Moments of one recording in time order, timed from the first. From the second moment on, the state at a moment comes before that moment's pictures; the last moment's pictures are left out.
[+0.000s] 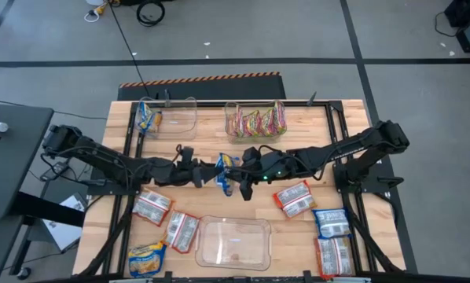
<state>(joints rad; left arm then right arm) -0.28 1.24 0.59 0.64 -0.48 -1.03 0.21 1.57 1.18 0.03 0.25 0.62</state>
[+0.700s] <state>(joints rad) -0.10 1.12 0.59 0.48 -0.37 -0.89 0.21 1.41 1.18 -0.11 0.15 0.71</state>
